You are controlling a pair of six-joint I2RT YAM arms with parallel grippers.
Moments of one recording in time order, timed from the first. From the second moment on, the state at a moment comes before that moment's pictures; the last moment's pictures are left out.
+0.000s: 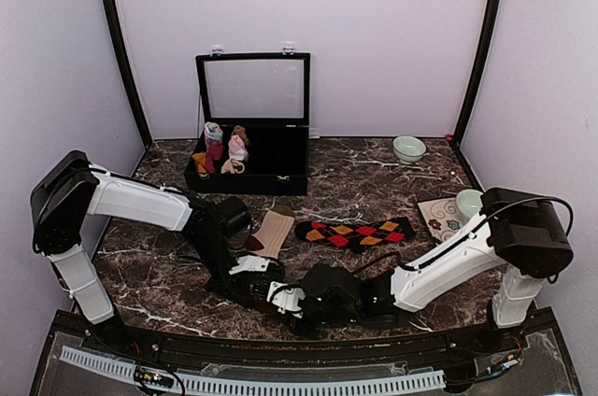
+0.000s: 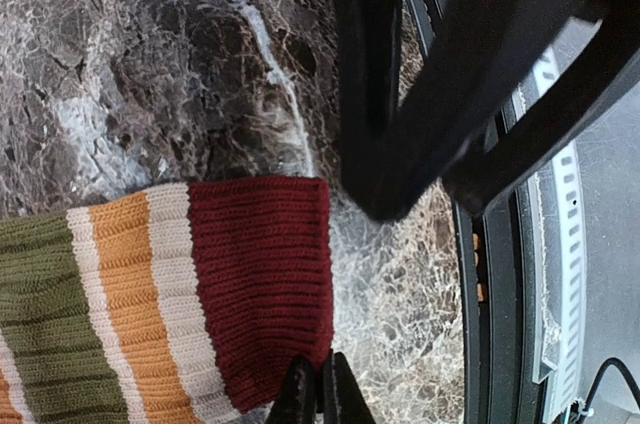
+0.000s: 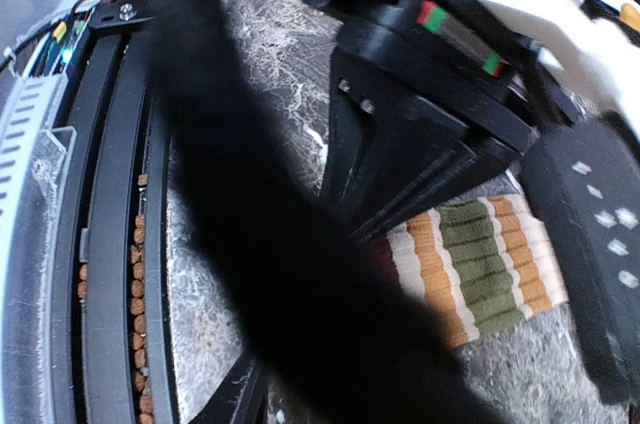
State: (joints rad) left arm -0.81 1.74 0.94 -0.73 0.63 0.80; right arm 1.42 1.83 0.81 0.44 0.07 -0.11
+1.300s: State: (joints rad) left arm -0.74 1.81 0.99 -0.80 0.74 0.81; right arm 1.42 1.98 0.91 0.43 0.21 -0.29
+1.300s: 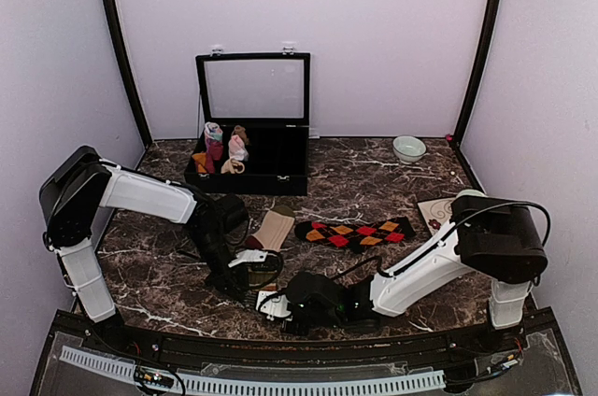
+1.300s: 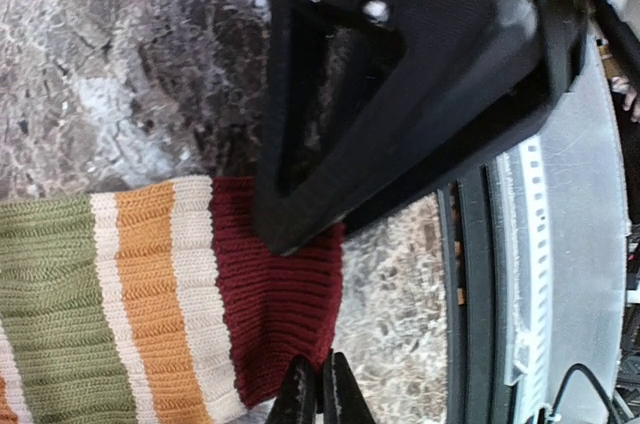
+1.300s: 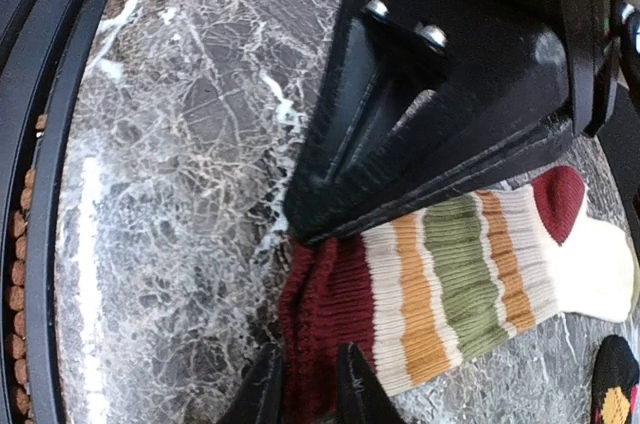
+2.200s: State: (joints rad) left arm -0.74 1.70 0.92 -0.75 0.67 0.78; right arm 1.42 1.96 0.85 0.49 0.18 -0.06
